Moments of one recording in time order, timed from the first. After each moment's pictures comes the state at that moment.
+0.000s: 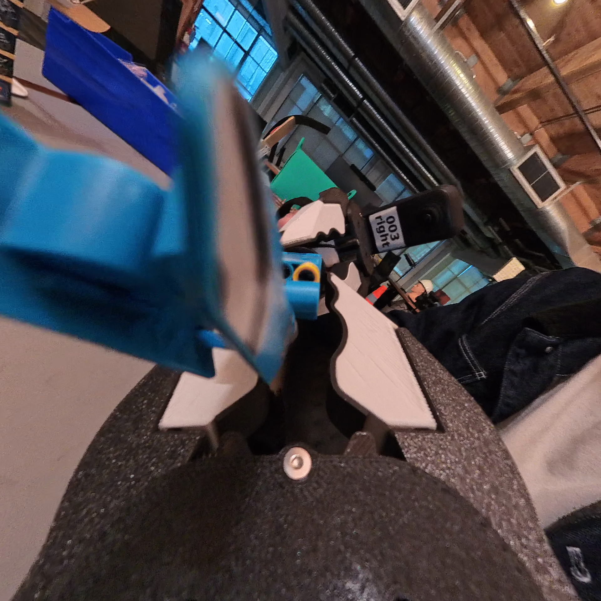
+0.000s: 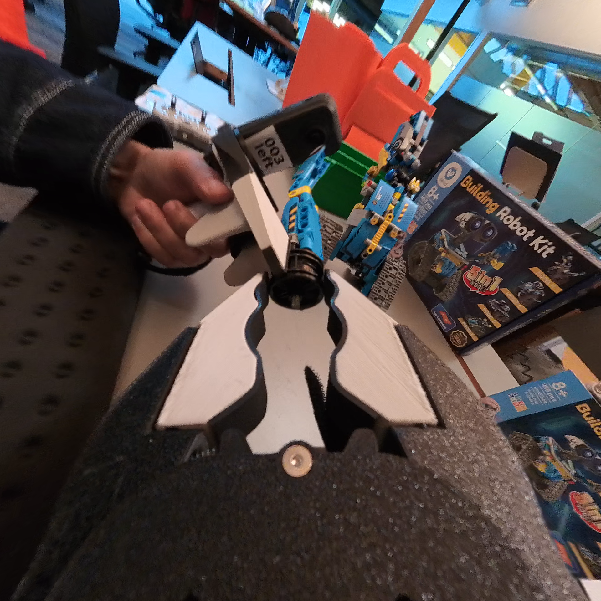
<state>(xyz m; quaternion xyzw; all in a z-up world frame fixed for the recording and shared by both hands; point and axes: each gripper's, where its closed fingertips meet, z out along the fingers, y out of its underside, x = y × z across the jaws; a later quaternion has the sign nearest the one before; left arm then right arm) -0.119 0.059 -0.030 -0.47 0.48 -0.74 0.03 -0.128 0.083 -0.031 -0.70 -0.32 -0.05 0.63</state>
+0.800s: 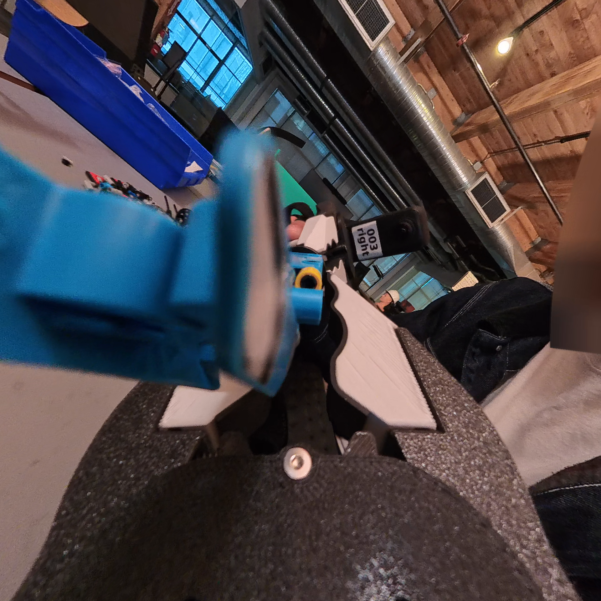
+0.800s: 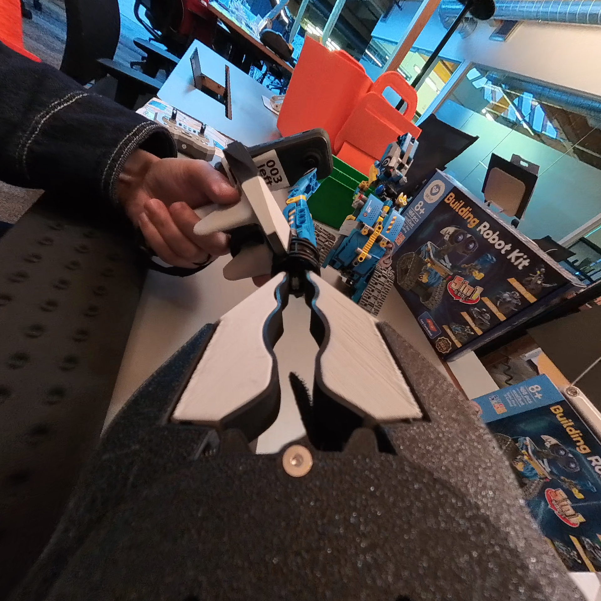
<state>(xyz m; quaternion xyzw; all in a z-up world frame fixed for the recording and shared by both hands) -0.125 0.065 -0.024 -0.45 0.46 -0.77 -0.01 -0.127 0.073 -0.023 -0.69 -0.33 -0.06 0.65</state>
